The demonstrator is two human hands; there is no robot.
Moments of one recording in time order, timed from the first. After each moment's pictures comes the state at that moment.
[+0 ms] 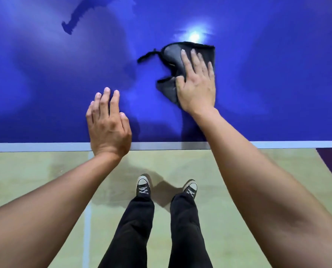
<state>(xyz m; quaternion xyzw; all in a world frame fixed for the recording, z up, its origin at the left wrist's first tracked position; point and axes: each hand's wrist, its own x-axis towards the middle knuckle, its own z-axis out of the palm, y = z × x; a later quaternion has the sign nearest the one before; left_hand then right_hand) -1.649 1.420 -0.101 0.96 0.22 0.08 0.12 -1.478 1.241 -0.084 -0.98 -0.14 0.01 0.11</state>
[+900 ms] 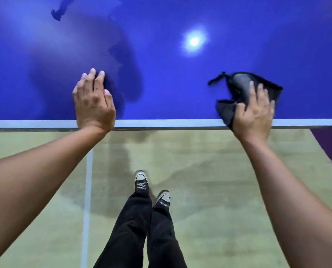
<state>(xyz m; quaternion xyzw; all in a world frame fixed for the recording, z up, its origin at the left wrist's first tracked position) -1.649 1.425 -0.106 0.96 0.23 0.10 0.13 -1.553 1.033 -0.103 -0.99 0.03 -0.05 0.12</state>
